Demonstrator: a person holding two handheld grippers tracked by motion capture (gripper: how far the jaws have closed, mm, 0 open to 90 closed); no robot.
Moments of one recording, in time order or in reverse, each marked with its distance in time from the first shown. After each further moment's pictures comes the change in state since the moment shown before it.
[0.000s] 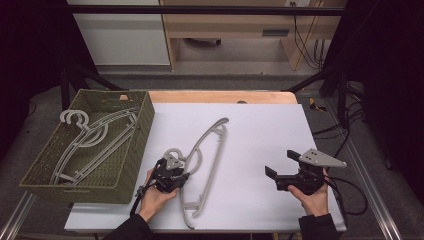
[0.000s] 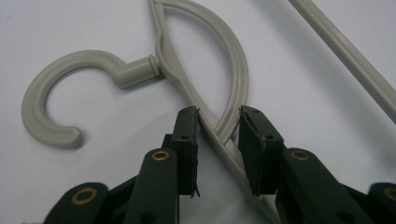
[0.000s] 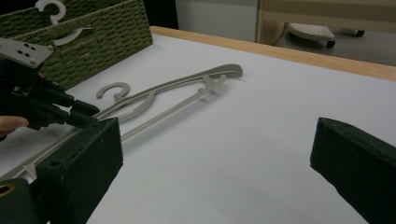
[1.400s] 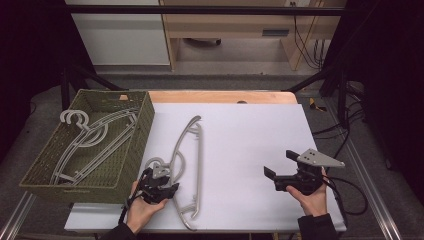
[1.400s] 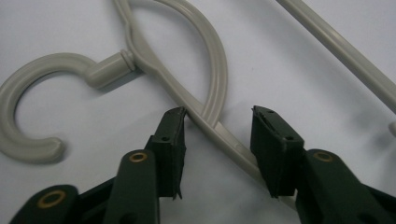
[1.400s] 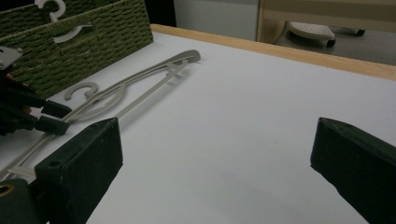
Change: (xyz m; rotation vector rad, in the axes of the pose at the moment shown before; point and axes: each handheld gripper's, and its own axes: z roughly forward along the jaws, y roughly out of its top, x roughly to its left) left arm 0.001 -0.029 -0.027 0.024 0.031 -0.093; right arm 0.003 0.000 0.002 0.008 -0.002 -0.005
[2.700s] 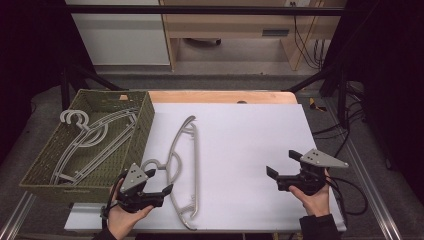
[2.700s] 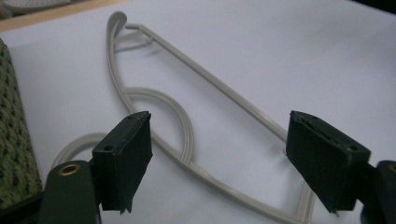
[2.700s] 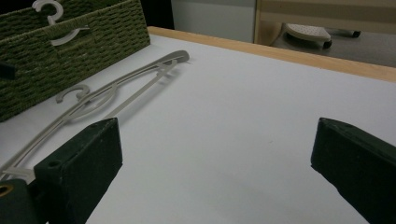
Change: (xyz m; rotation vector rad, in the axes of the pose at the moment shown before) left arm 0.000 -0.005 -0.073 -0.238 -0.058 0.068; right arm -0.004 0.000 -0.005 -0.010 -0.007 0.004
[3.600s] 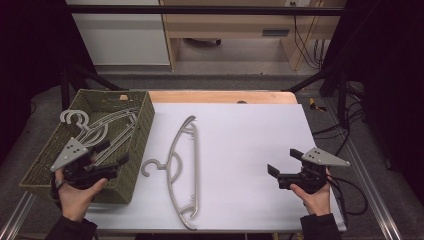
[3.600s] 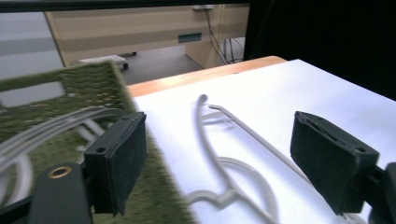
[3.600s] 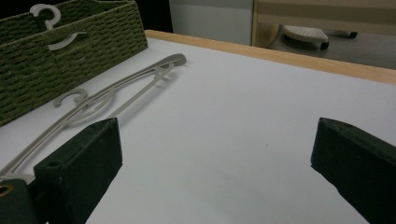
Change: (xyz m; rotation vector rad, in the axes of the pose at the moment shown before) left arm 0.078 0.037 -0.078 -0.282 0.091 -0.080; right arm -0.003 0.002 -0.001 -0.005 -0.008 0.008
